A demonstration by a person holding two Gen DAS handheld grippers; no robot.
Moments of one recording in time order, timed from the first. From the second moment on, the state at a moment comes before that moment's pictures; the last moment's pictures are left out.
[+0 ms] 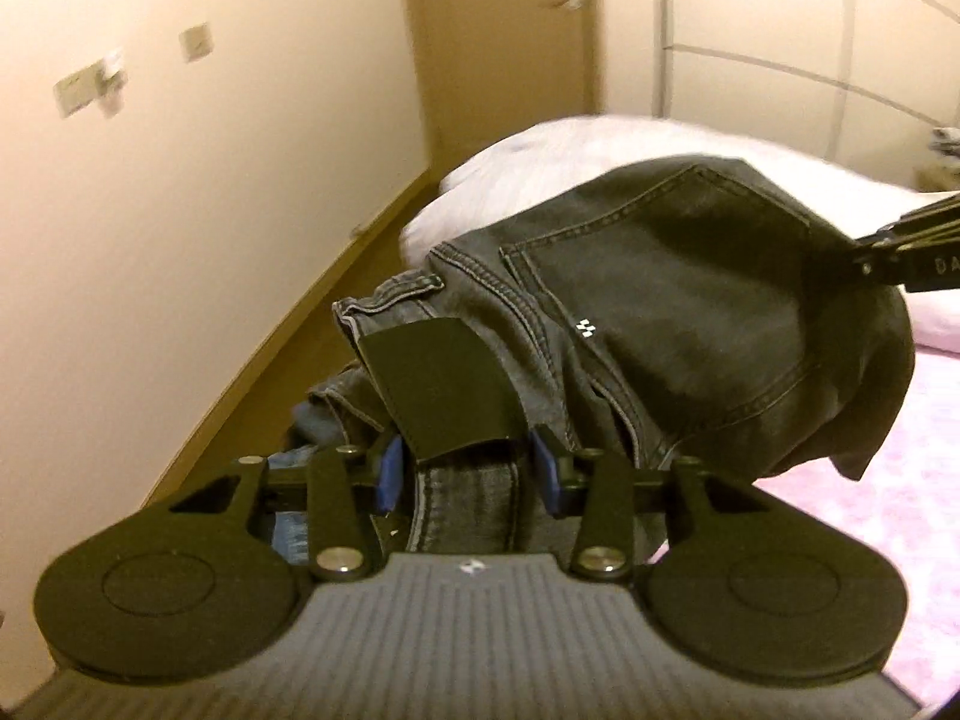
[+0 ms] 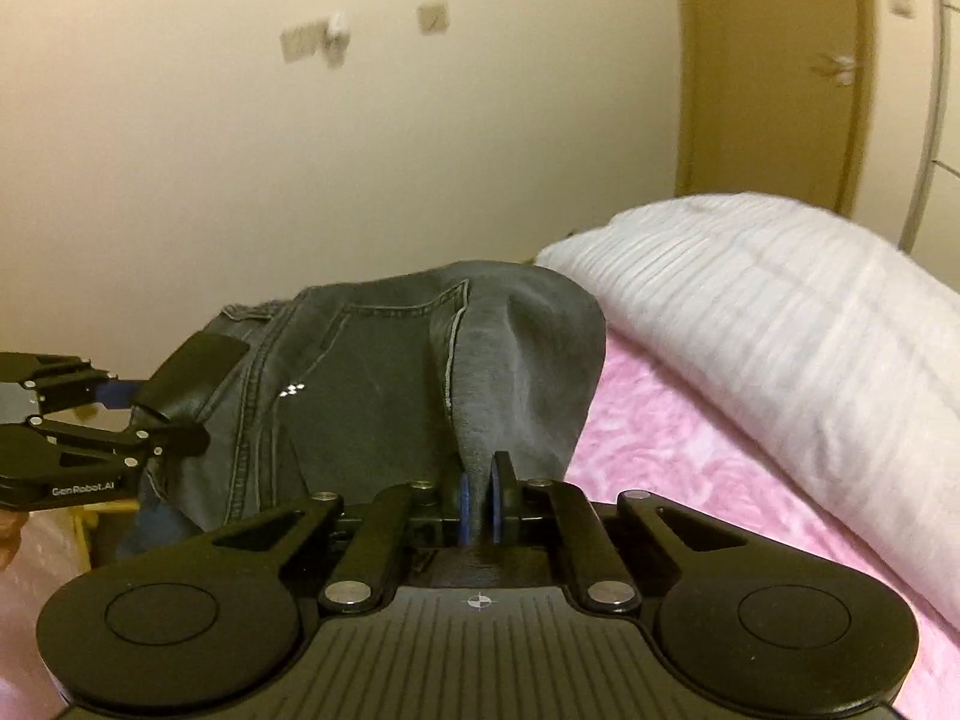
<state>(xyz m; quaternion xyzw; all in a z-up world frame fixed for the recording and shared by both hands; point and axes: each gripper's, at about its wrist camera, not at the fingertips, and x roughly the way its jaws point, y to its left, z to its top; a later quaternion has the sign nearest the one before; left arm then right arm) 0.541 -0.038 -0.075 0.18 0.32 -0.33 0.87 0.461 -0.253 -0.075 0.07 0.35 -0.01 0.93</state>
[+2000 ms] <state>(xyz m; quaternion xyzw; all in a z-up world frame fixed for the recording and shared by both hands) 0.018 -0.106 -0.292 0.23 0.09 -0.63 0.74 -0.112 -0.356 -0.304 0.23 0.25 -0.27 0.90</state>
